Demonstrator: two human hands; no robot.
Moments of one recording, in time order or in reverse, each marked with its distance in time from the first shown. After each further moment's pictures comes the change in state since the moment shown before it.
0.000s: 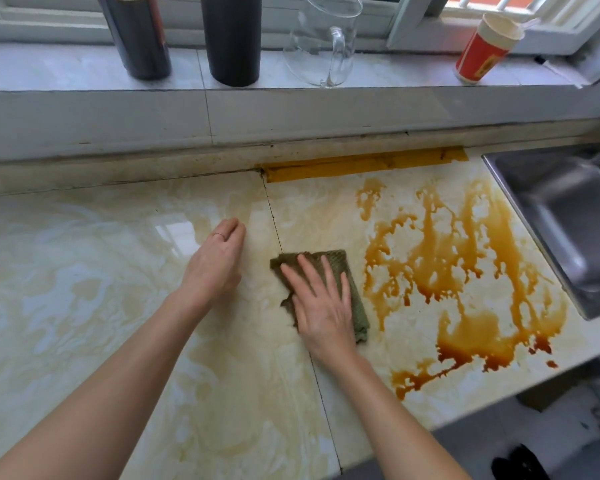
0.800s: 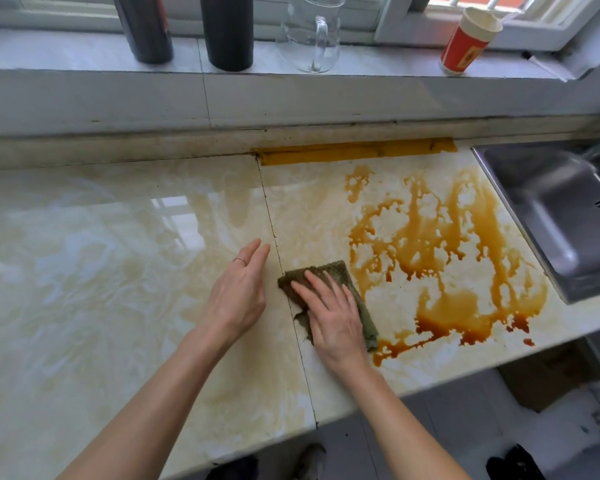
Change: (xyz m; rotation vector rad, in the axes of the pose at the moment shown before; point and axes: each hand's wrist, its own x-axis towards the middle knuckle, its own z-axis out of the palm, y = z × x) left_hand -0.086 0.061 0.033 -0.193 0.076 0.000; right_hand -0.070 0.041 -0.010 0.112 -0.009 -0.087
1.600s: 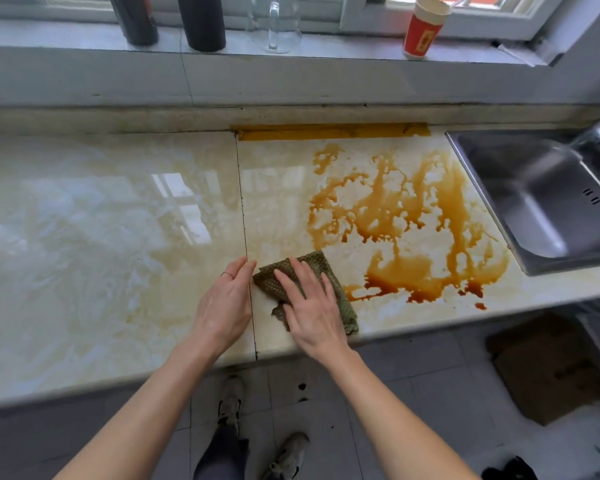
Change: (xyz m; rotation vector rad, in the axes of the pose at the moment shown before) left_hand -0.097 0.069 0.062 0.075 0.023 -0.144; right_hand -0.073 0.039 -0.024 -0.030 -0.074 -0.146
